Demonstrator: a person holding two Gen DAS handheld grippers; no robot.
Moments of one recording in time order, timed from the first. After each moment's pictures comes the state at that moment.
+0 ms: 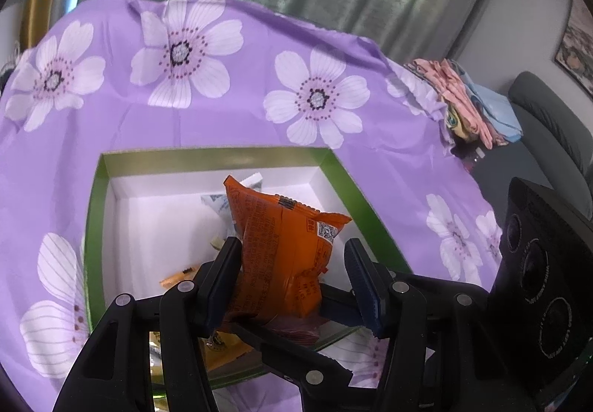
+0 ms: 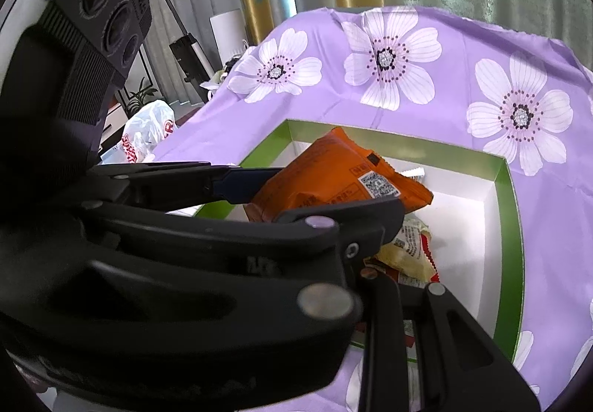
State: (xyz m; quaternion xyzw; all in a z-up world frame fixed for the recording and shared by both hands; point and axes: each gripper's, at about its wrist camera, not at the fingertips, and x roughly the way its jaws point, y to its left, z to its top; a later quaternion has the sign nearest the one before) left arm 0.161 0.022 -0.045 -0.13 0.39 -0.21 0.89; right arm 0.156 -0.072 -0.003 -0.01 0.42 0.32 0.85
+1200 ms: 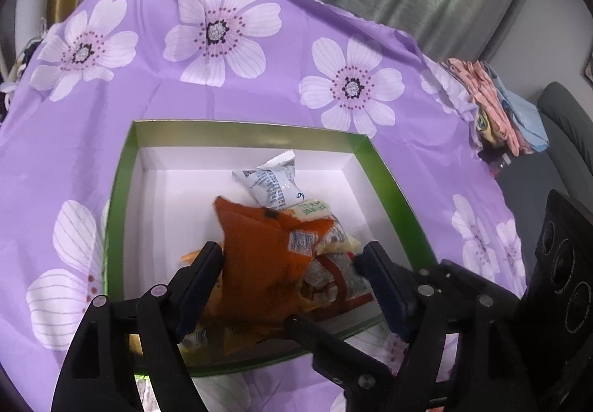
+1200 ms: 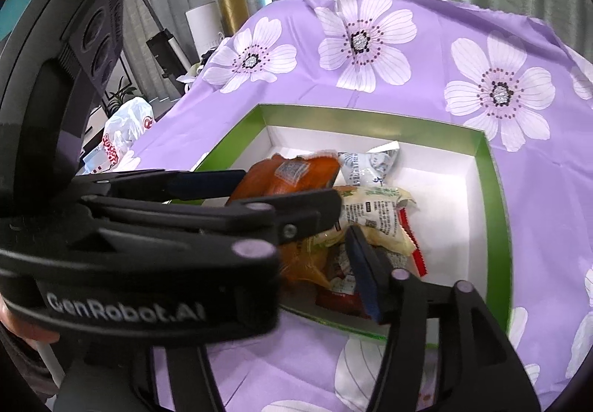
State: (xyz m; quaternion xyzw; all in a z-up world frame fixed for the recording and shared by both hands) left arm 0.157 0.031 -0.054 -0.13 0.42 -0.15 0.88; right arm 0.154 -0.081 -0.008 -0.01 0.44 0.27 0.86
